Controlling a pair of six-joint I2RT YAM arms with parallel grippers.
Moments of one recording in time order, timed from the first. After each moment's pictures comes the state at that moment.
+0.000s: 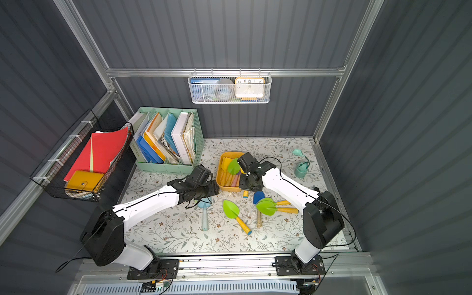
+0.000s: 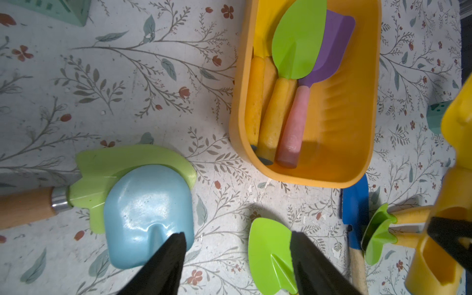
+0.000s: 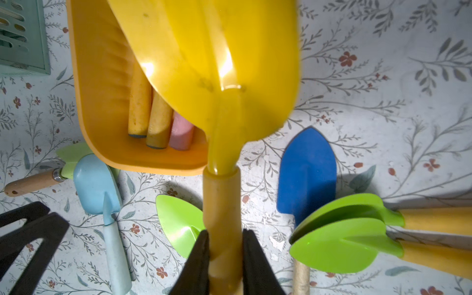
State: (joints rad) left arm -0.63 1.51 1.01 -0.44 -0.08 -0.78; right arm 0.60 1.65 1.33 -0.84 0.05 0.69
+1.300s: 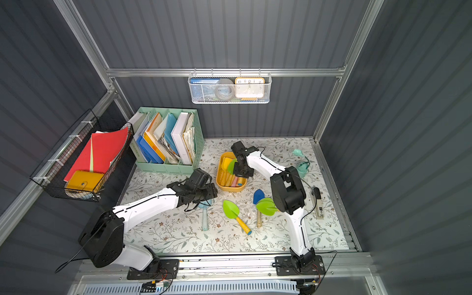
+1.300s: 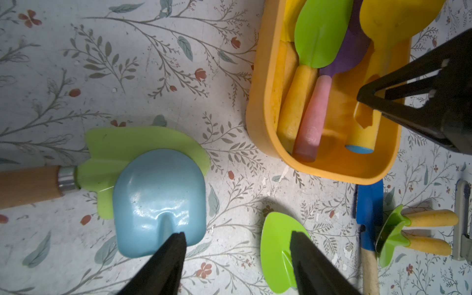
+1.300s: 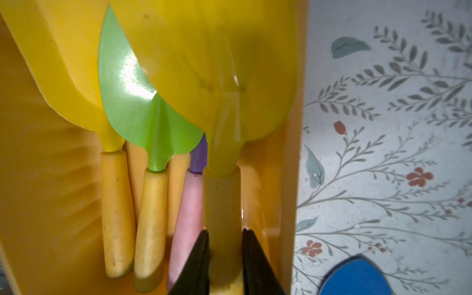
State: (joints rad) left arm -0.63 1.50 0.96 -0.43 -0.08 -0.81; right arm 0.51 2.17 1.78 -0.91 0.03 0.65
